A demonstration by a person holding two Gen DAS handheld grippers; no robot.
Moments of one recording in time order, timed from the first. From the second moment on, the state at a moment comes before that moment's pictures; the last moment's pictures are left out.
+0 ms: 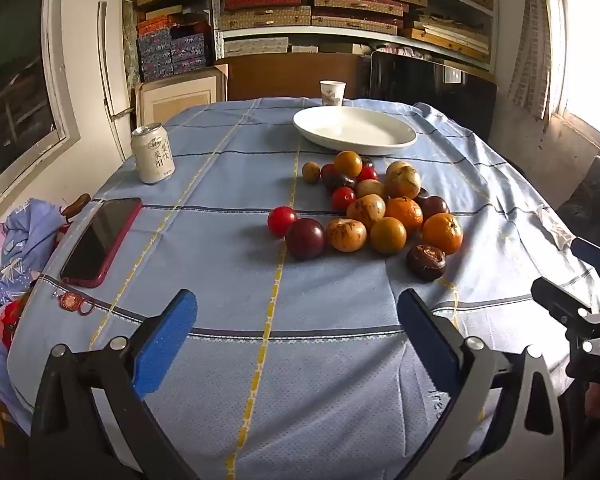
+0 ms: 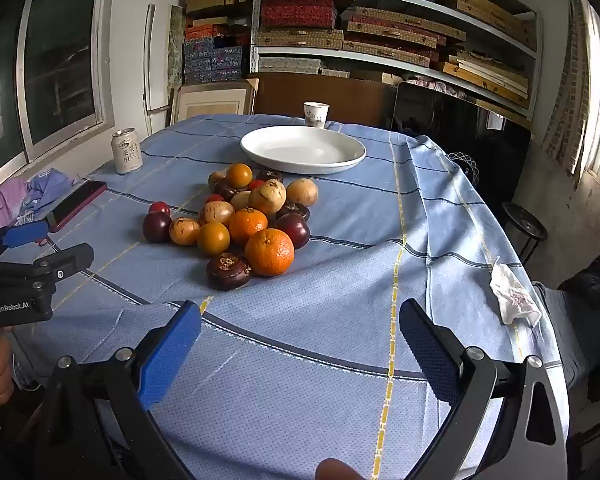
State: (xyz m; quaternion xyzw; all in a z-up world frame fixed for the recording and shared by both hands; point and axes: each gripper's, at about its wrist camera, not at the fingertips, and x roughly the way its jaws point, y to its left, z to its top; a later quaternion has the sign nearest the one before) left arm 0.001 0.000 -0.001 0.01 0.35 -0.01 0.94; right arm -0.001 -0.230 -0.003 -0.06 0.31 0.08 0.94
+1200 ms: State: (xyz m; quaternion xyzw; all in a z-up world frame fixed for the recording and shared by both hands) left arm 0.002 0.003 -0.004 0.01 0.36 0.00 0.93; right arm 0.001 -0.230 -0.004 -0.06 0.33 0.08 0.94
